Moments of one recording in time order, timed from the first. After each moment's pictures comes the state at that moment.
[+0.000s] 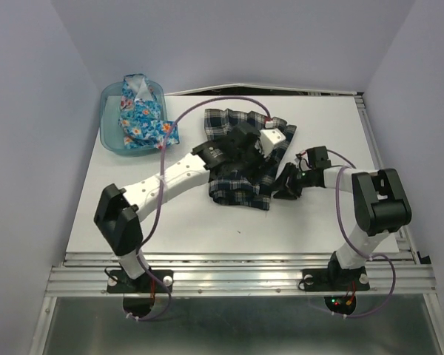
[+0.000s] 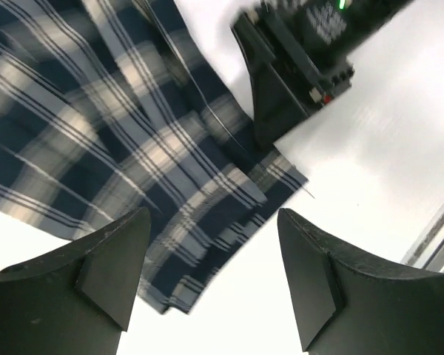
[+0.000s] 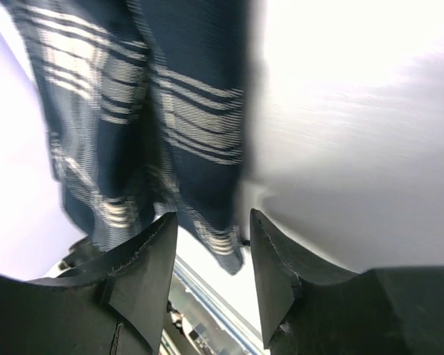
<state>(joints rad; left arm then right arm) -0.88 1.66 1.54 -0.56 0.04 0.09 0.13 1.72 0.82 -0.15 -0.74 0.69</state>
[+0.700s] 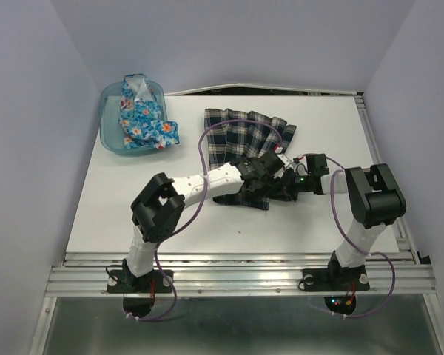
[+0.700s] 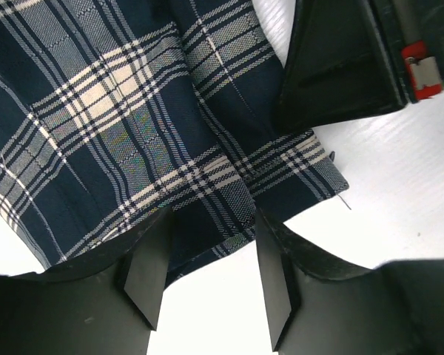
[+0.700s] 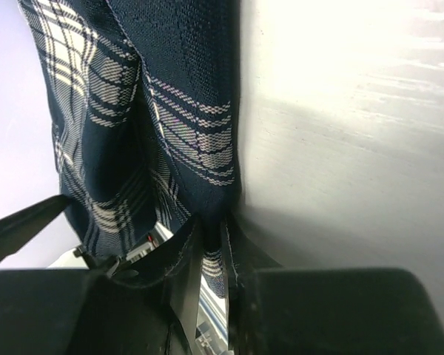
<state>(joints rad) -1.01 1.96 1.57 -0.62 -0.24 -0.09 0.13 1.80 0.72 0.11 -0.79 0.74</state>
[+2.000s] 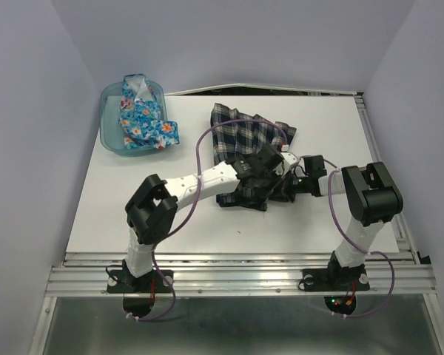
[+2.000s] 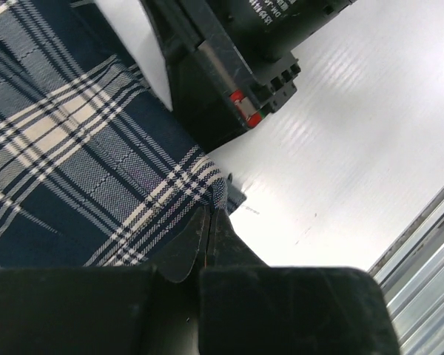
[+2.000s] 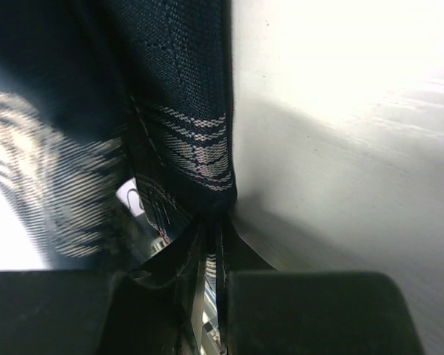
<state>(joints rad) -1.01 1.91 1.56 -0.55 0.03 -0.09 0.15 1.83 0.71 0.19 -0.82 0.81</state>
